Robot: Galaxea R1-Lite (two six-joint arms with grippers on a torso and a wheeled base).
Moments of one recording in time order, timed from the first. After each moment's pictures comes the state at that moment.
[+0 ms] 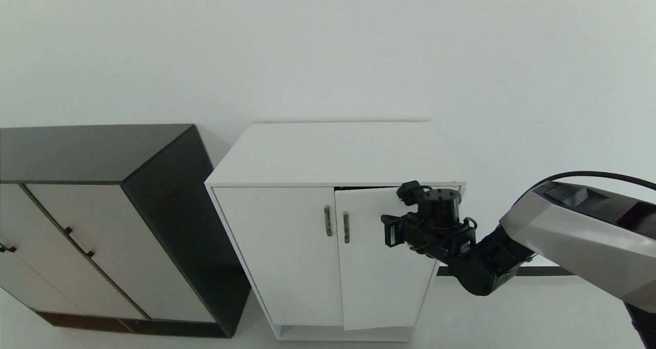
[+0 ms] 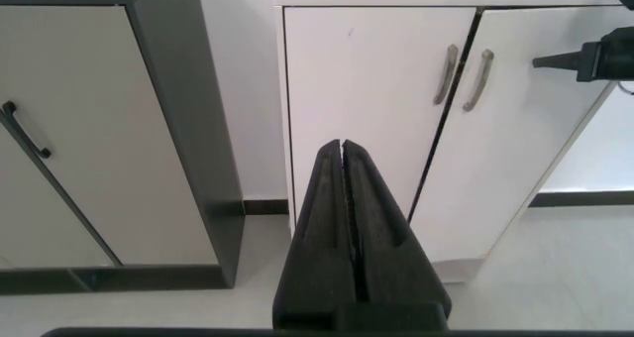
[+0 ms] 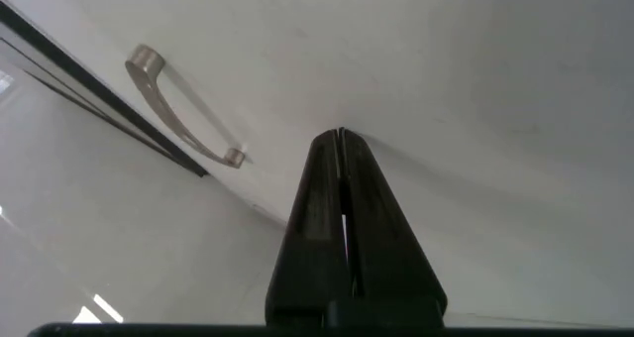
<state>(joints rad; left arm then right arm) 0.00 0.00 0.00 0.00 -0.01 -0.01 0.54 2.33 -1.13 -0.95 0.03 0.12</state>
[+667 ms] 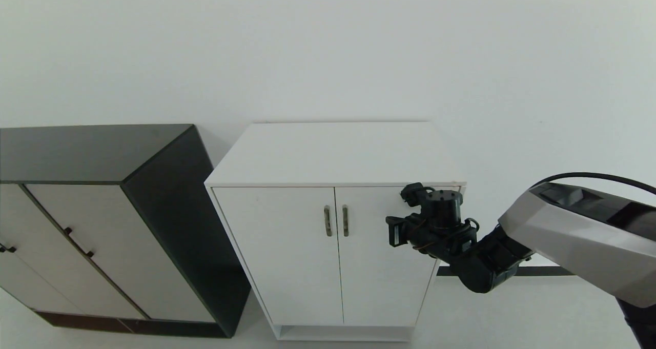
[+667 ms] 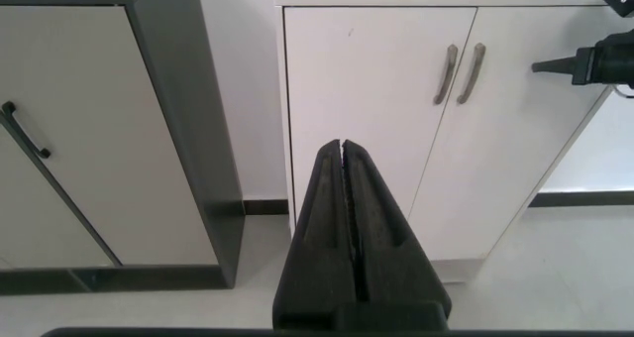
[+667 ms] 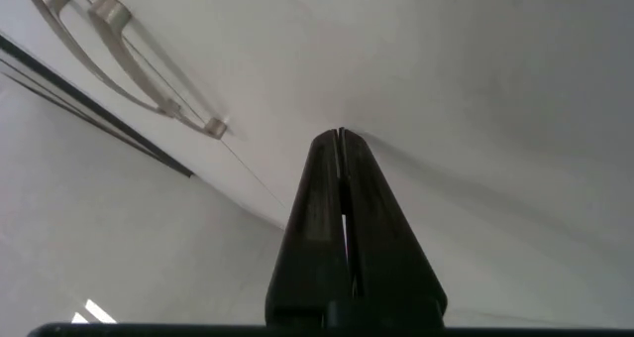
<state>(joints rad) 0.00 0.00 0.00 0.00 -0.01 -0.01 0.51 2.35 -1.13 -0.94 0.03 0.12</state>
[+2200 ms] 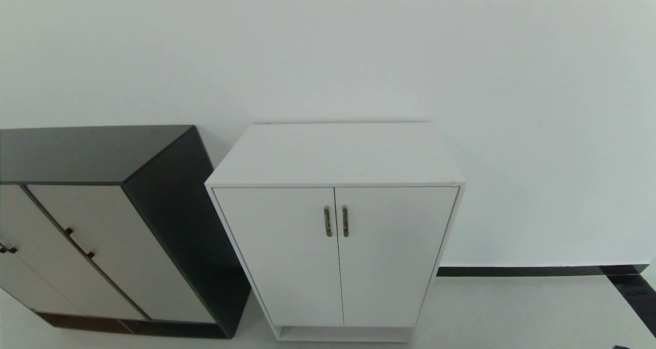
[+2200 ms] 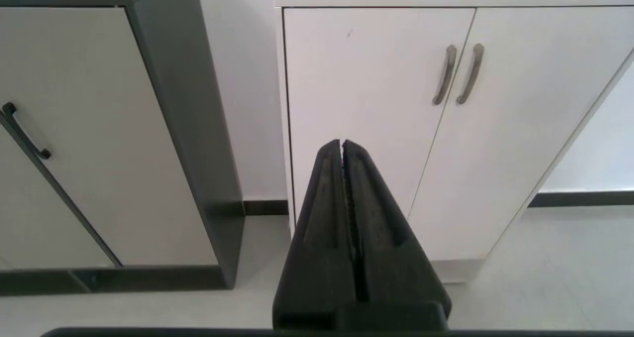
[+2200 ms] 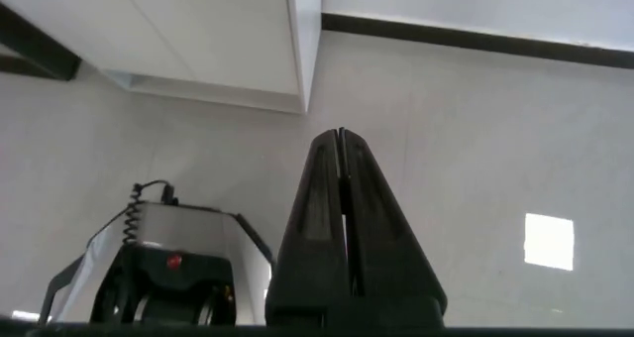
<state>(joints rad) 0.00 0.00 0.00 0.00 -0.01 -0.01 0.14 0.81 0.00 -0.32 -0.02 -0.03</state>
